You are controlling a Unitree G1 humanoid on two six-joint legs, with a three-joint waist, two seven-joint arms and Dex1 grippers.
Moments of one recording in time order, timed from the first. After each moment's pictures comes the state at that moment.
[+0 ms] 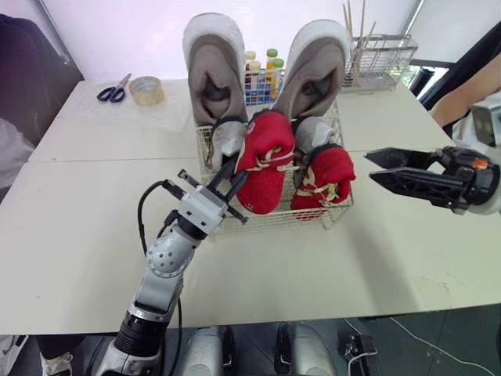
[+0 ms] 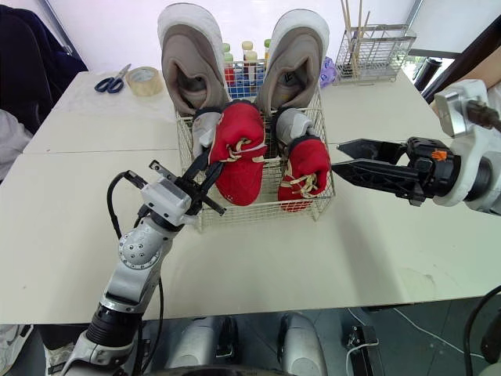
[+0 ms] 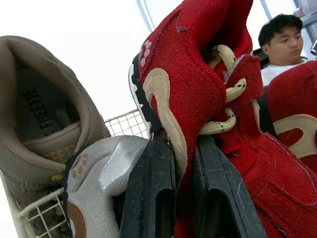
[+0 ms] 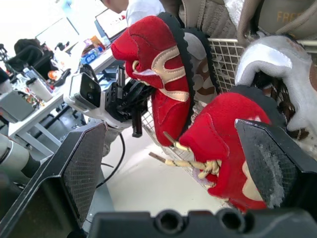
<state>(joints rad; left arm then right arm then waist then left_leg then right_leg) -0.21 0.21 -0.19 -0.28 0.04 -0.35 -0.31 -0.40 -1.06 -0.53 -0.23 1.32 1.25 0.89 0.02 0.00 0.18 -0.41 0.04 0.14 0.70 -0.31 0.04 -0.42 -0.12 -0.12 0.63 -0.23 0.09</state>
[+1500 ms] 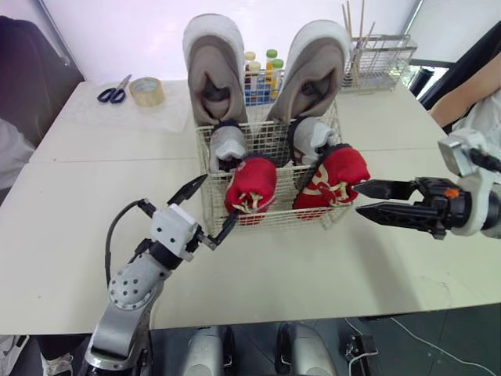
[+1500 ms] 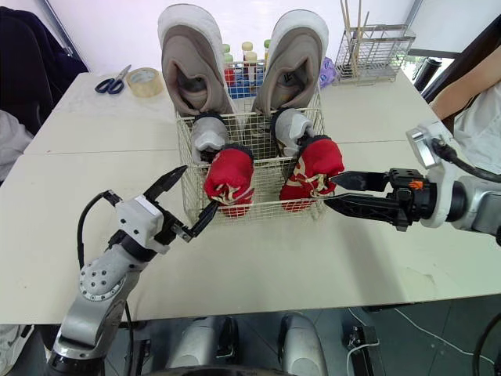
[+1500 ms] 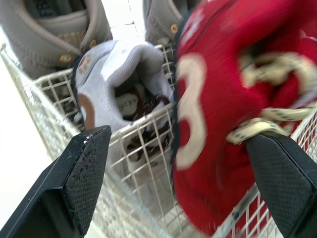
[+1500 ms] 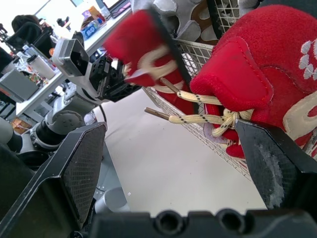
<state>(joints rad) 0.07 0.34 -0.08 -0.57 -0.17 0.02 -0.39 -0.33 -1.08 -0.36 -0.23 1.18 1.11 1.04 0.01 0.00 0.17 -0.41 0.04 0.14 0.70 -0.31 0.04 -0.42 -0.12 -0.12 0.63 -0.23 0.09</state>
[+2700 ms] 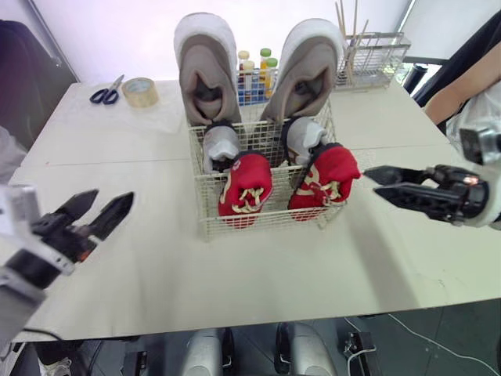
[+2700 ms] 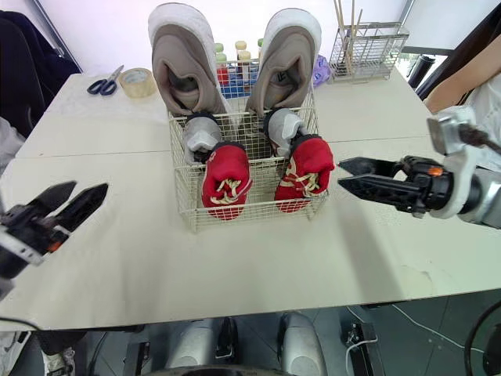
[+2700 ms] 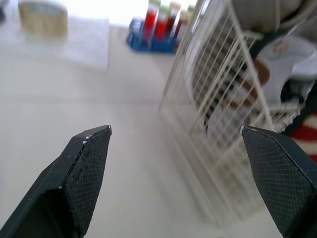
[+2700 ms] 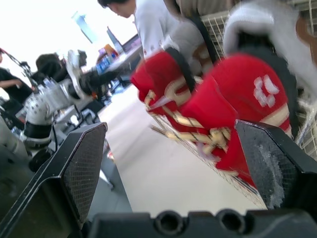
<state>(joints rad) 0.45 0.70 0.87 -0.70 -1.39 0.85 -0.21 -0.30 -1.06 -0.52 -0.14 1.24 1.19 1.07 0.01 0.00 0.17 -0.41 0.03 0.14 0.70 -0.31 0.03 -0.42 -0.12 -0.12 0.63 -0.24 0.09</state>
